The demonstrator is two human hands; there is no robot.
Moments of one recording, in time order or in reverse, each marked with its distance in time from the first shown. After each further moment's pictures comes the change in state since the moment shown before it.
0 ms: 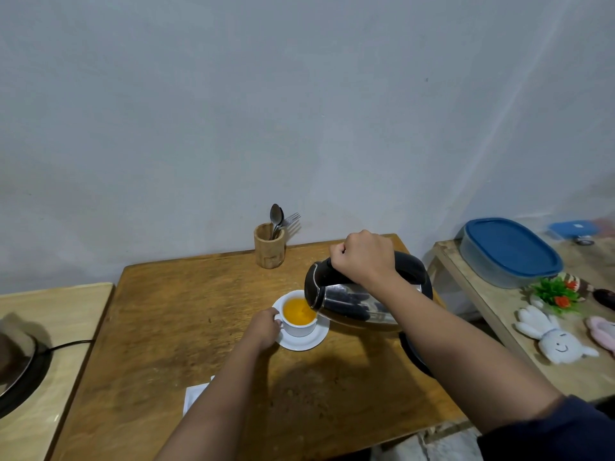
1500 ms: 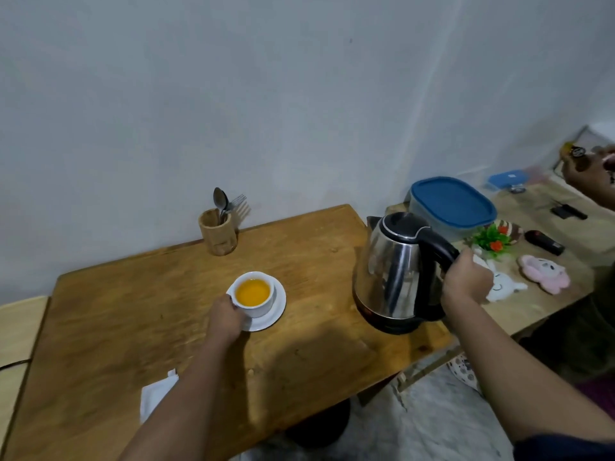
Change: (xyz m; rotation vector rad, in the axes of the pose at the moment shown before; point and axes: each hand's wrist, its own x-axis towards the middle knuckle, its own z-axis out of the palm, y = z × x) left_hand -0.007 0.006 0.031 -0.126 0.192 -0.033; right_hand -0.115 0.182 -0.005 0.852 0.588 1.366
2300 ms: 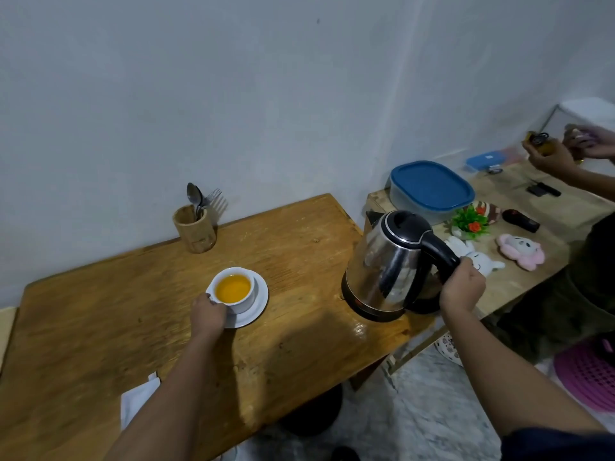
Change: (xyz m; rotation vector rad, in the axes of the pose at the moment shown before) left_hand 0.008 0.001 0.014 -0.053 0.108 -0.096; right_hand 0.031 0.049 -0.023 0.119 -0.039 -0.076
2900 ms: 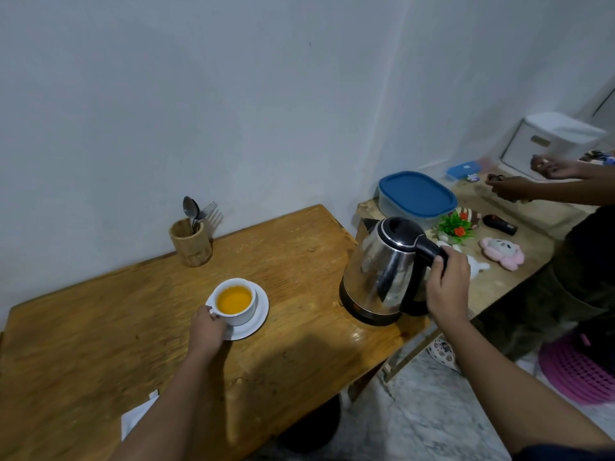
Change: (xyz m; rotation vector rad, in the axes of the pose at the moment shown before) left_hand 0.001 -0.012 -0.008 -0.030 -0.100 0.113; right_hand -0.015 0.007 -0.009 -0.373 -0.167 -0.642
